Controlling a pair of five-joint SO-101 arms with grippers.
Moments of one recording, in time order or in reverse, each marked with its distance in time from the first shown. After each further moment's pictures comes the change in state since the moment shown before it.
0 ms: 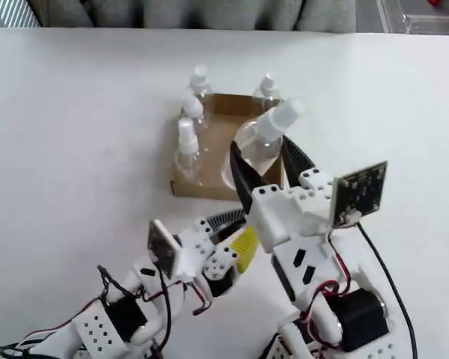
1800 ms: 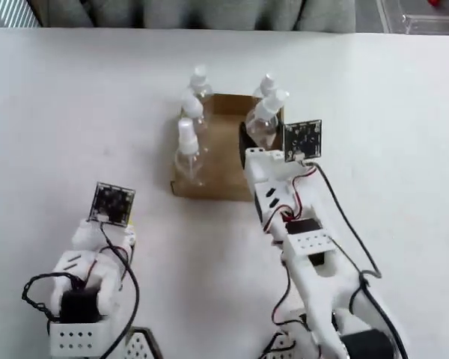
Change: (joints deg) left arm -55.2 -17.2 -0.5 58.8 -28.1; right arm 11.3 50.9 21.6 -65.7 5.6
